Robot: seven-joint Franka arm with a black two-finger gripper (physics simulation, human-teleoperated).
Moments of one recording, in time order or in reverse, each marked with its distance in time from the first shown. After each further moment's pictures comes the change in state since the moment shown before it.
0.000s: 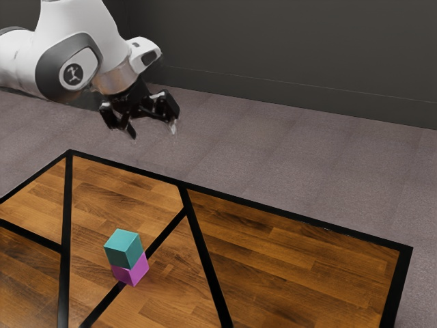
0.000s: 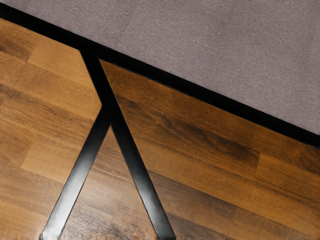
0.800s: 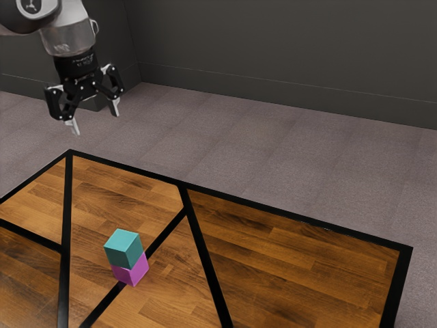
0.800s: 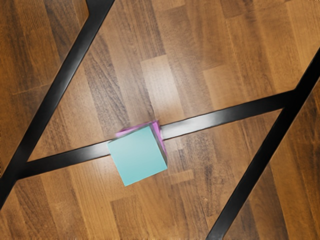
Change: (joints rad) arm -0.052 0.083 0.200 0.284 0.019 -0.563 -0.774
